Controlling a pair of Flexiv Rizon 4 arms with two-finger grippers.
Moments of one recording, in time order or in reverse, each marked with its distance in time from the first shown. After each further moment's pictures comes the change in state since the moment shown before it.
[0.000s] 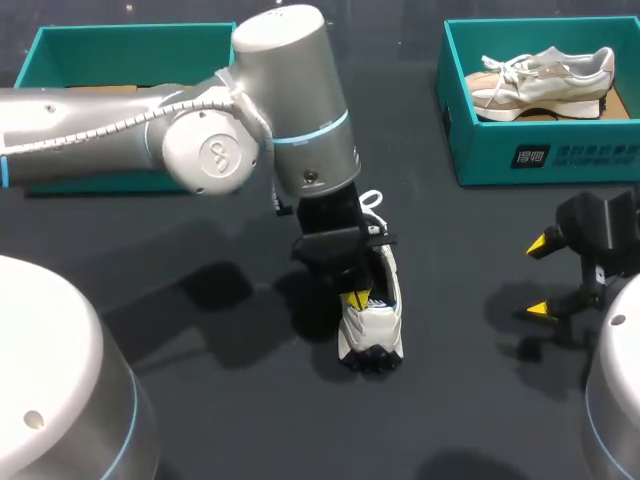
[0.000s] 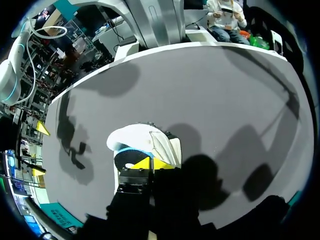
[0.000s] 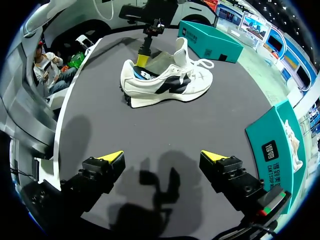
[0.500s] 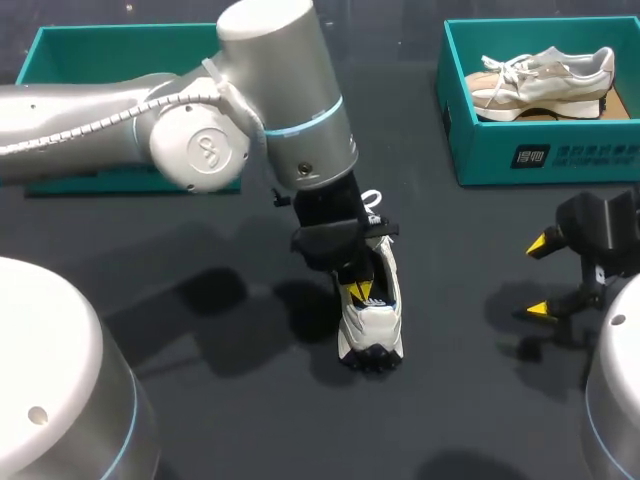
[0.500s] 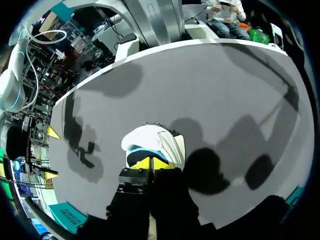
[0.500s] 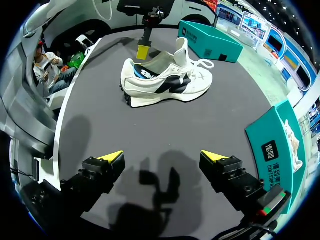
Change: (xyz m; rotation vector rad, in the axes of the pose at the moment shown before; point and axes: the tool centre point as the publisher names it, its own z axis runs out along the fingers) left arm -0.009 -0.007 -0.018 -0.044 -0.022 0.036; right arm 0.000 0.000 0.000 0.000 0.000 0.000
